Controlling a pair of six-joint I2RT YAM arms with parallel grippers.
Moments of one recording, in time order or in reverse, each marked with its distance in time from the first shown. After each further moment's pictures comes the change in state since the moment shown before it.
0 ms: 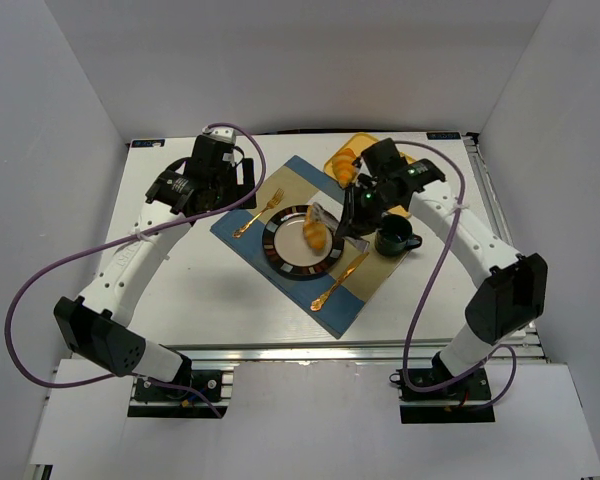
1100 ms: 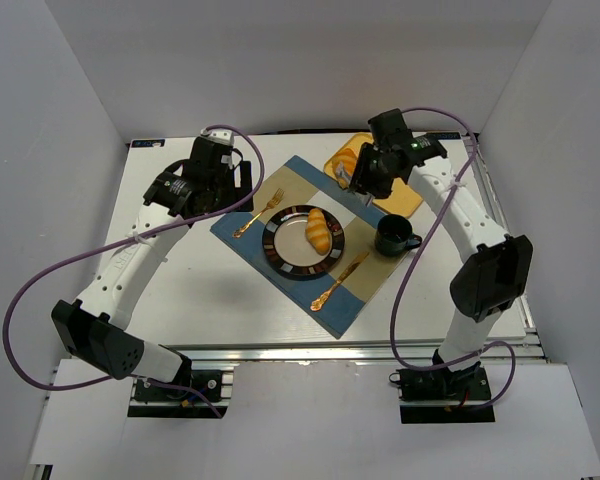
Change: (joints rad) left arm 0.000 -0.016 -0.007 -0.023 -0.018 0.010; right arm -0.058 0.159 0.243 0.047 0.331 0.132
